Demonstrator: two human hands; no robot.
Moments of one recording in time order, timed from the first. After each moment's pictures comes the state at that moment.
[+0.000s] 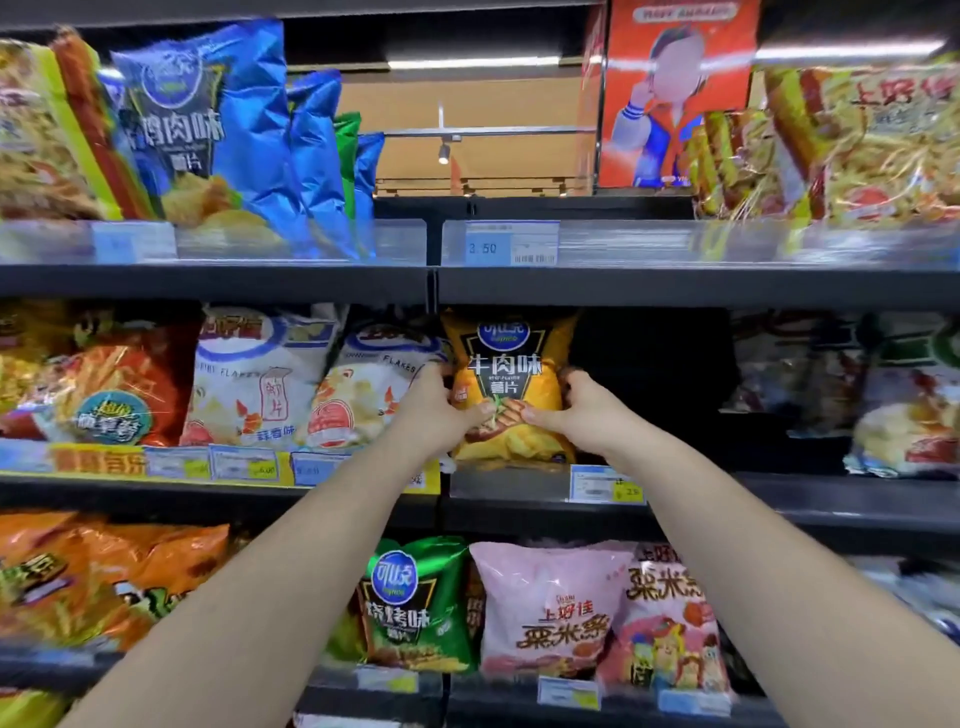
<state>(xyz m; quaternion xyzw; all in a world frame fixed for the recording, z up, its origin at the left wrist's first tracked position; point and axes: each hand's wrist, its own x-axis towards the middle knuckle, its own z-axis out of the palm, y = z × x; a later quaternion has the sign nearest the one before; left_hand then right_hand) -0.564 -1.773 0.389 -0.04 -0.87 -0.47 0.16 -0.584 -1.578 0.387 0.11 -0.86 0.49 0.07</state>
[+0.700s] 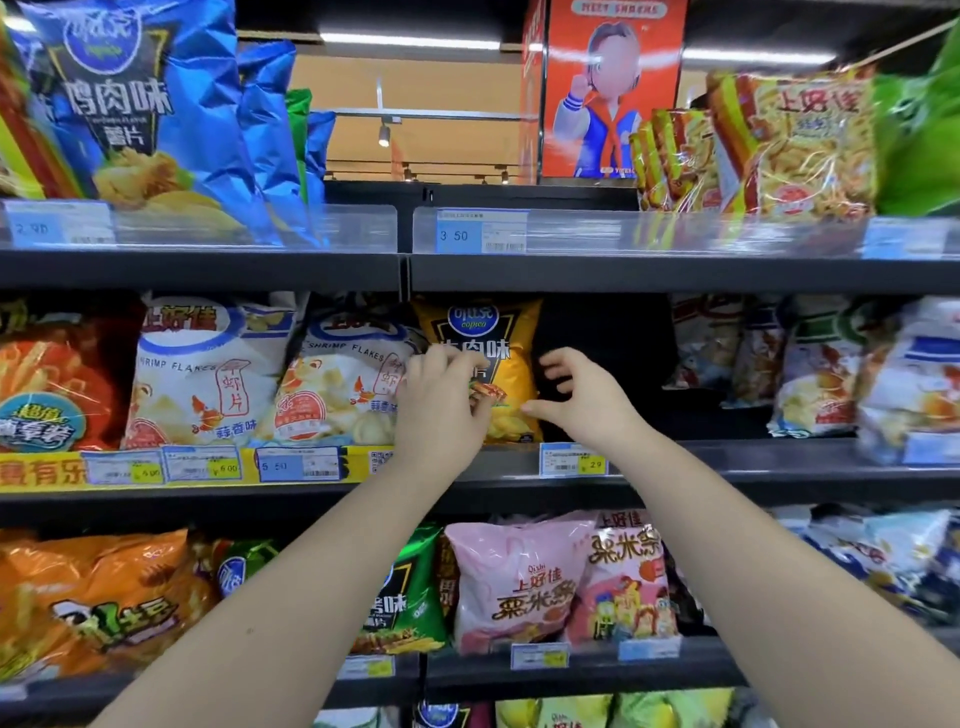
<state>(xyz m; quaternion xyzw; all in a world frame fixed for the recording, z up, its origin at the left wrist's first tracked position) -0.544 -1.738 0.371 -0.15 -0.88 -0.23 0.40 -0.538 -1.562 0.389 0.09 -0.90 0.37 0.22</state>
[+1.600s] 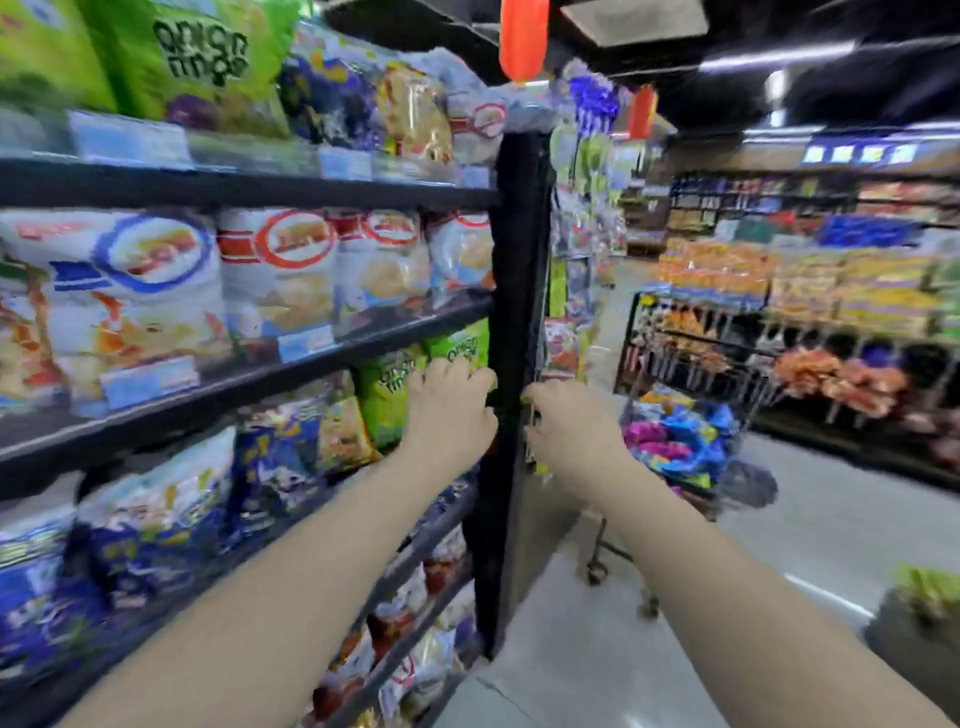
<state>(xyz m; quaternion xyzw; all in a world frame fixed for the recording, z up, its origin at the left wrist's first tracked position) -0.298 -1.095 0.319 -0.54 -0.78 -0.17 0.25 -0.169 -0.999 0.313 -0.31 -0.92 -0.09 0.22</state>
